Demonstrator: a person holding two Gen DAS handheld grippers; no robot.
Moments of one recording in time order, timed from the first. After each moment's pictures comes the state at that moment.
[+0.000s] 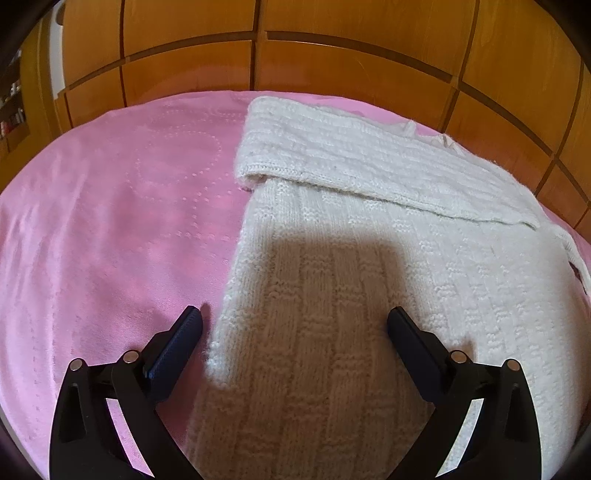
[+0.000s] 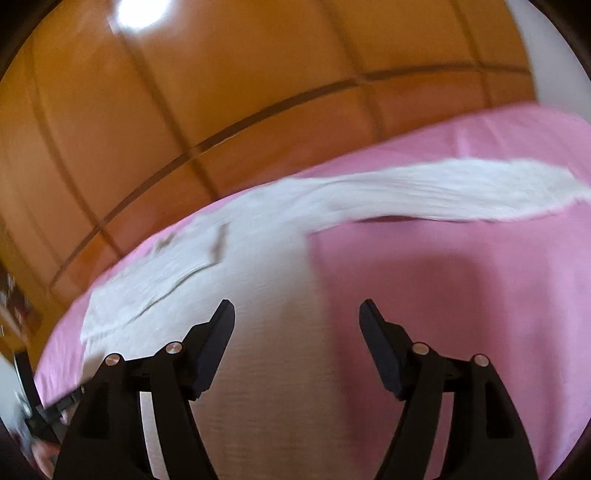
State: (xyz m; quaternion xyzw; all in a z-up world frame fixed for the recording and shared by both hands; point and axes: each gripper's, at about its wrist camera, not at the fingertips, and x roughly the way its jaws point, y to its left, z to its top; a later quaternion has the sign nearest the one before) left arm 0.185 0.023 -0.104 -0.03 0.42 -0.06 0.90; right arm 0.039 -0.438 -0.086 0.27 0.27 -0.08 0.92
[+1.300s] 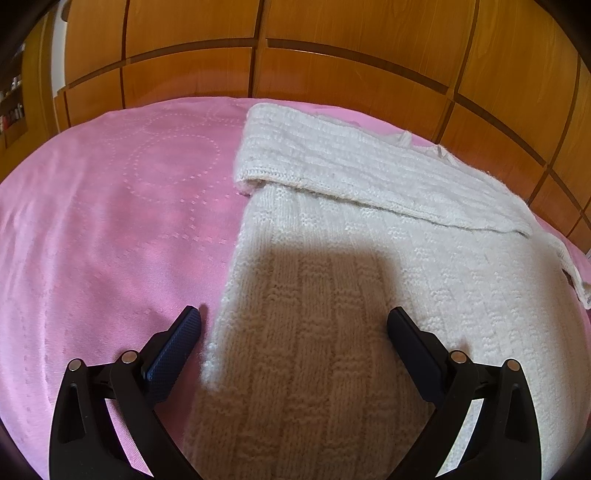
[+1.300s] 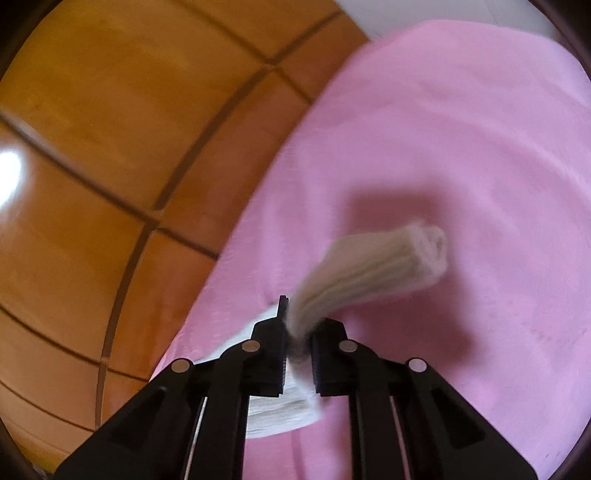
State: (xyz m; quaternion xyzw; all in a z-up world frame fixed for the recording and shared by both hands) left arm 0.182 0.025 -0.107 -0.05 0.40 -0.07 0.91; right arm 0.046 -0.681 -0.064 0.49 0.21 -0.24 0.81
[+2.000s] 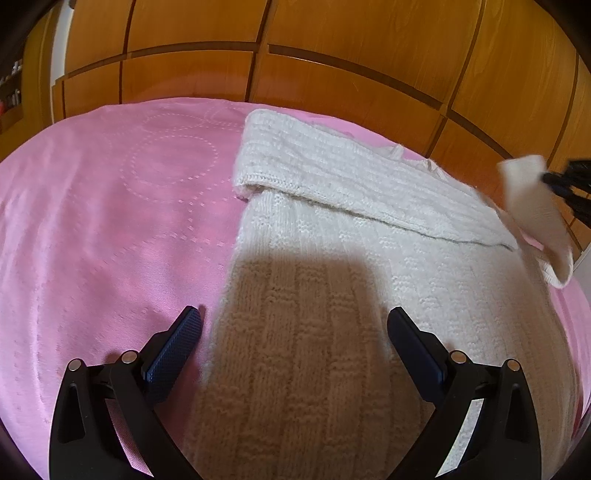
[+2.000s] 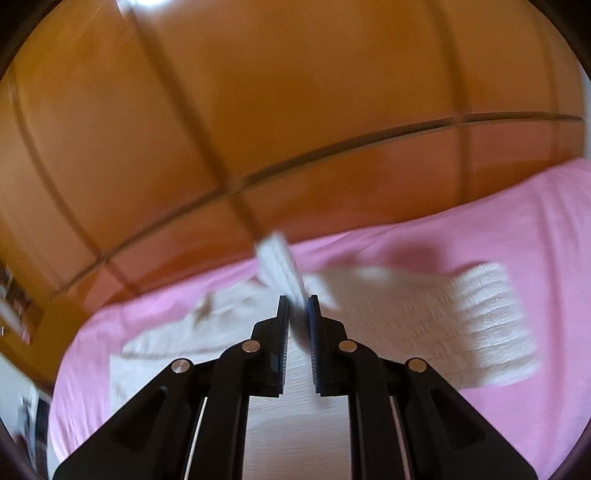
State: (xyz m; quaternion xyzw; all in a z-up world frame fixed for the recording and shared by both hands) left arm 0.179 0.034 -0.105 -0.08 0.39 -0.09 0.91; right arm 0.229 -0.364 0.015 0.21 0.31 -0.03 0.92
